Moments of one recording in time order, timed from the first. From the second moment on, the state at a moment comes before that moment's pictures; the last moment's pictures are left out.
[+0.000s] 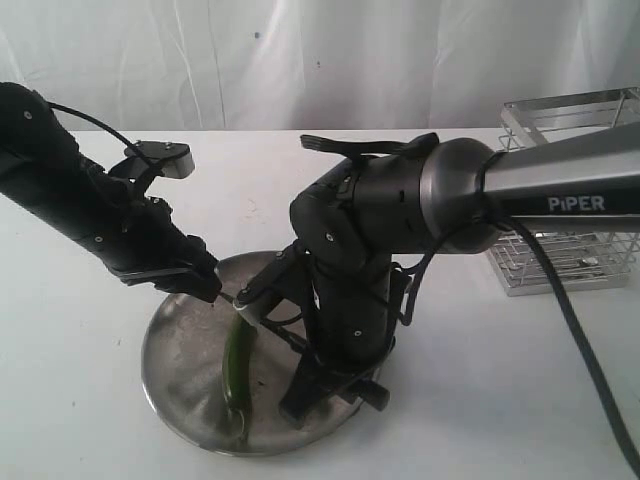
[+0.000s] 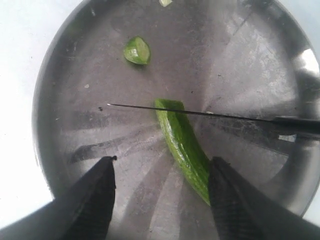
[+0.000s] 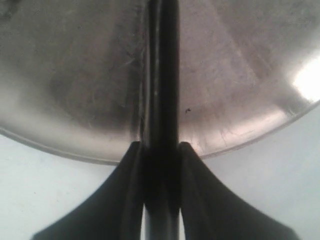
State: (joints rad) left arm -0.23 1.66 -1.06 -0.57 0.72 0.58; right arm 0.82 1.91 -1.24 -0.09 0.95 -0.06
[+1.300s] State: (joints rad) left arm -0.23 1.77 -1.07 -0.67 0.57 0.62; right arm 0.82 1.91 -1.24 -0.08 0.97 -0.08
